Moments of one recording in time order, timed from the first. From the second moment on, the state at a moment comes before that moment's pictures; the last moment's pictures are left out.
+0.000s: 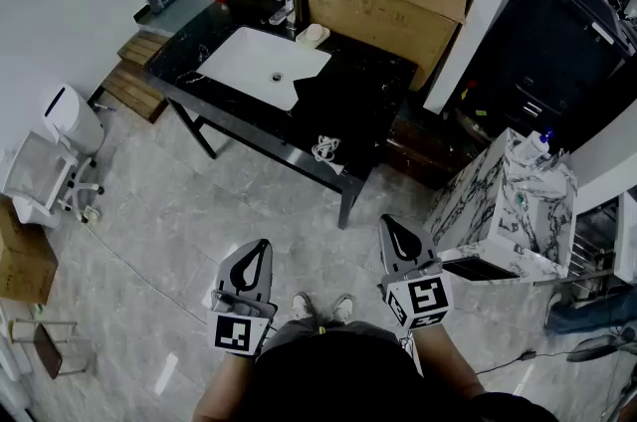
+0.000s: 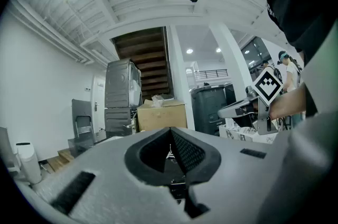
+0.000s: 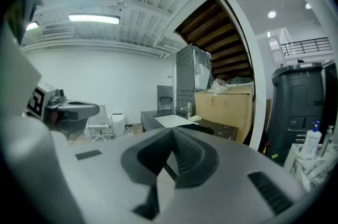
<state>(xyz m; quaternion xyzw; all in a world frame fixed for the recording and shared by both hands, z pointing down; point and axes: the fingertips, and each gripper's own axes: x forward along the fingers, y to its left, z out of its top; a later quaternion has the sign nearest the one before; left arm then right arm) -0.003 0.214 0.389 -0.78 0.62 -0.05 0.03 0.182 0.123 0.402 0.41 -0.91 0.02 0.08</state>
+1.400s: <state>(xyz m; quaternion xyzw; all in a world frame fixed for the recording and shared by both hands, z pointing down) -0.057 0.078 0.415 -0.81 0.58 -0.02 0.01 0.133 0.027 0.432 0.41 -0.90 0.06 0.12</state>
